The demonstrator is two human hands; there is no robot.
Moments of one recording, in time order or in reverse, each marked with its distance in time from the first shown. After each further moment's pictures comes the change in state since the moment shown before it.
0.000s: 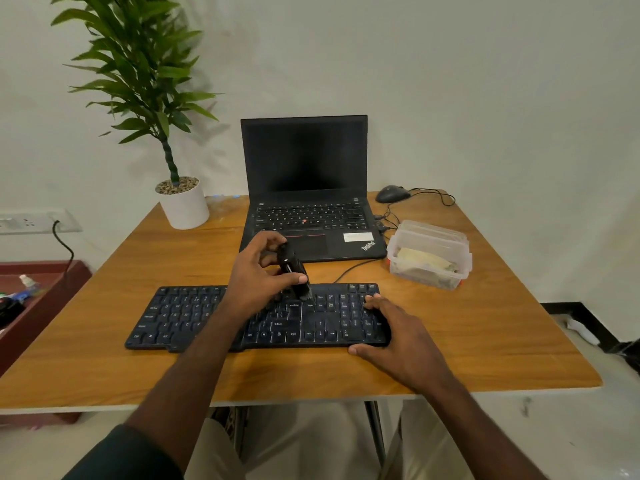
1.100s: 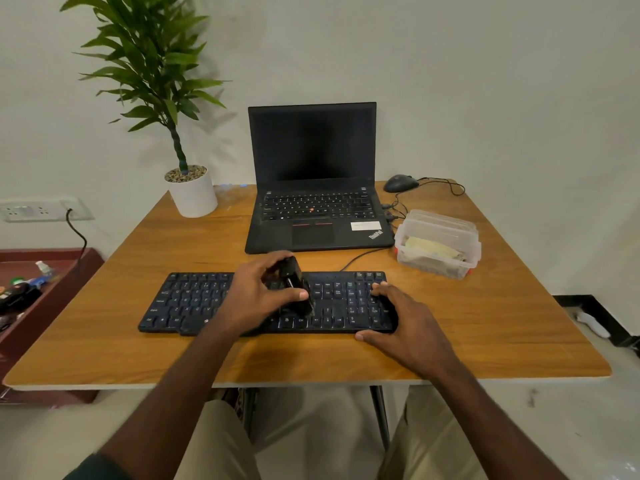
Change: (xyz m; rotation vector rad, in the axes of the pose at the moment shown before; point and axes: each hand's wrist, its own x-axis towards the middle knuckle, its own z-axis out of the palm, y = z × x) left_hand -0.039 -0.005 -0.016 0.177 -0.131 -0.005; right_hand 0.001 0.000 -0.001 0.000 0.021 -0.020
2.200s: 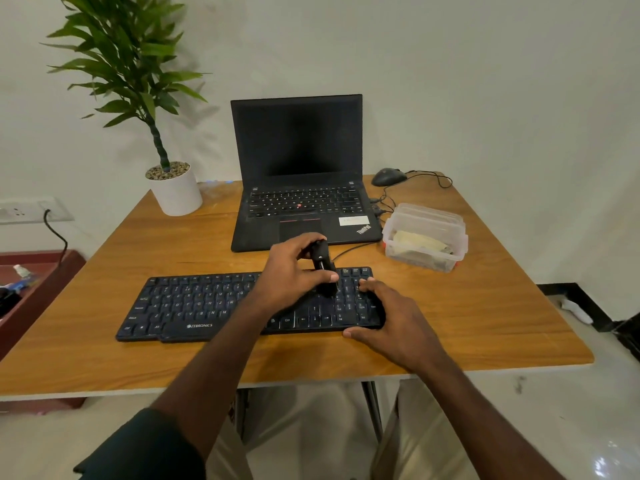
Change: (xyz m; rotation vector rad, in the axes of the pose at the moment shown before) left_hand 0.040 0.027 0.054 0.037 -0.051 0.087; right_hand 0.001 0.001 0.003 0.033 -0.003 -0.016
